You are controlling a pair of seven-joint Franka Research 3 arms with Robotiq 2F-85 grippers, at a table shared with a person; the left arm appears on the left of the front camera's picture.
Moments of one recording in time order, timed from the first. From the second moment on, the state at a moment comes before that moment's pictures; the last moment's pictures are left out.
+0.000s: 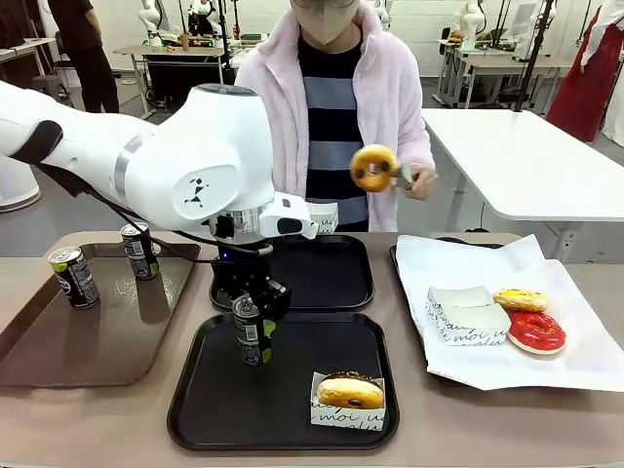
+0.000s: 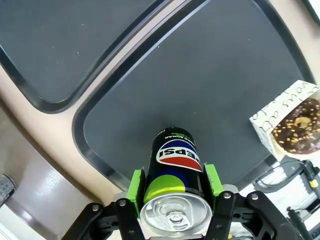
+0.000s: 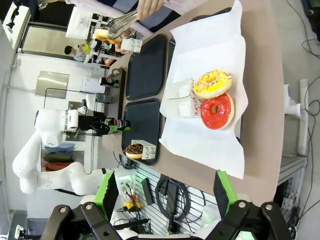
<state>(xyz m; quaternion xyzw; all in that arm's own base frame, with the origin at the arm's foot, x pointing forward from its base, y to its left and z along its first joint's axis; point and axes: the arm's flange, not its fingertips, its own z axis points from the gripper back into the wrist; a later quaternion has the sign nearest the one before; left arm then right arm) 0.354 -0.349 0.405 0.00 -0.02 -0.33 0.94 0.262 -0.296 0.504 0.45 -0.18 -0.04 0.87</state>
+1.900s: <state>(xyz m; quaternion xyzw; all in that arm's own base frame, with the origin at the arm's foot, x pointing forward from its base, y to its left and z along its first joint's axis) 0.344 -0.319 0.501 0.01 -0.04 -0.33 0.94 0.262 -0.296 0.504 0.45 -0.18 -0.04 0.87</state>
